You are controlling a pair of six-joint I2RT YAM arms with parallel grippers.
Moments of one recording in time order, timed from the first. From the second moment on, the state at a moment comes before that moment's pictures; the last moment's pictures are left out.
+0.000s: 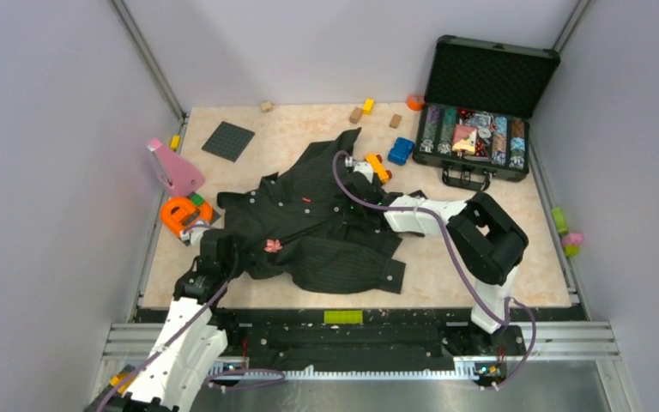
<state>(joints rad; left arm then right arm) -0.14 0.60 0.34 -0.52 -0.15 -0.92 0.82 1.87 1.14 -0.09 0.25 0.61</state>
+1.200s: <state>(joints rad) -0.11 1.24 0.57 -0.10 0.09 -0.63 0.95 1.45 0.68 -0.17 -0.13 0.47</state>
